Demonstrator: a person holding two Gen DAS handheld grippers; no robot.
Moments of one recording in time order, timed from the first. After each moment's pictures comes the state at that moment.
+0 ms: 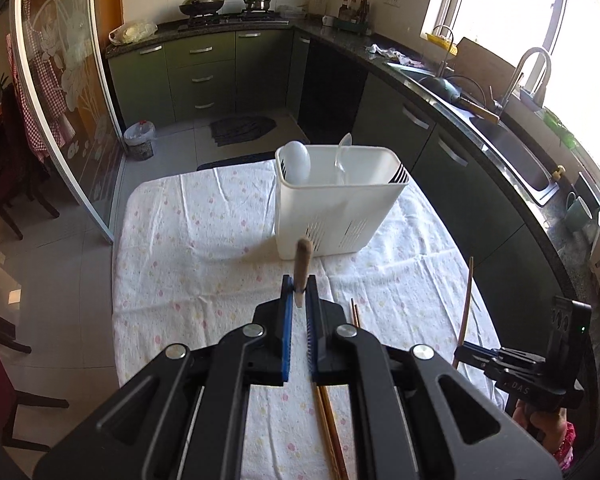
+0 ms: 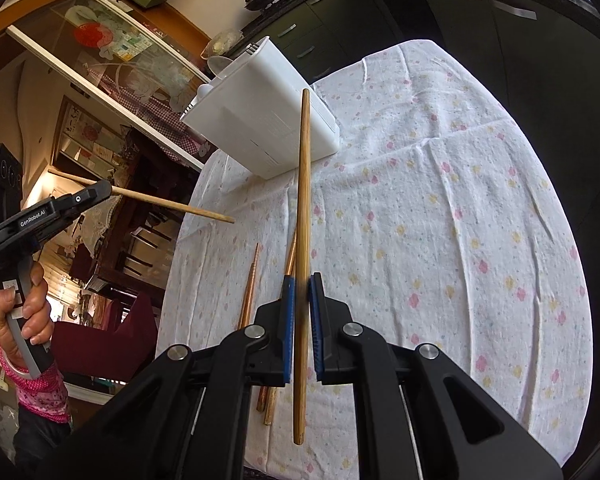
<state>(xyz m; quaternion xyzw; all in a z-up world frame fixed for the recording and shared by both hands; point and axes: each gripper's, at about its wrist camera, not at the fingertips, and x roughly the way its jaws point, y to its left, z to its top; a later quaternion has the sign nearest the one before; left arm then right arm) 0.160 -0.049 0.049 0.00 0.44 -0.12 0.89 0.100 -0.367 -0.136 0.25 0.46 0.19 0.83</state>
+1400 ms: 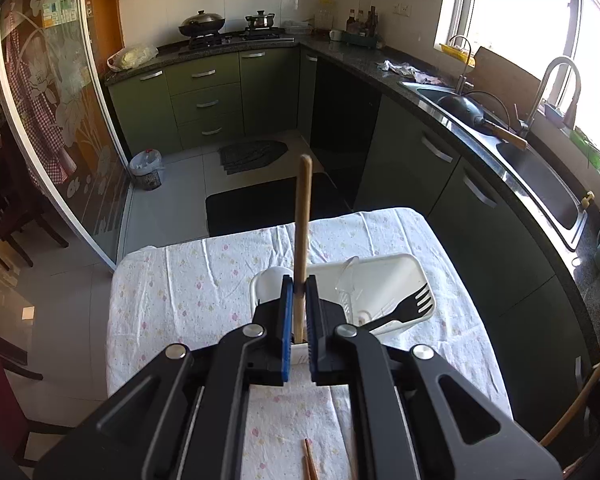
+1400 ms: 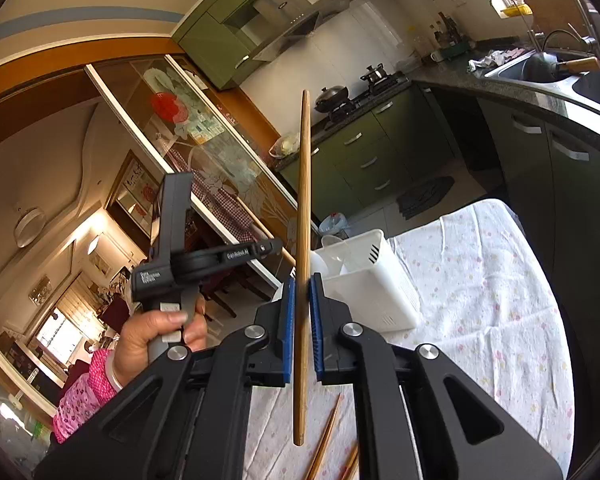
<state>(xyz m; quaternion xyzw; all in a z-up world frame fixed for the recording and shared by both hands) 0.283 -0.106 0.048 0.03 0.43 -0.09 0.90 0.131 -0.371 0.017 0.27 0.24 0.24 0.90</state>
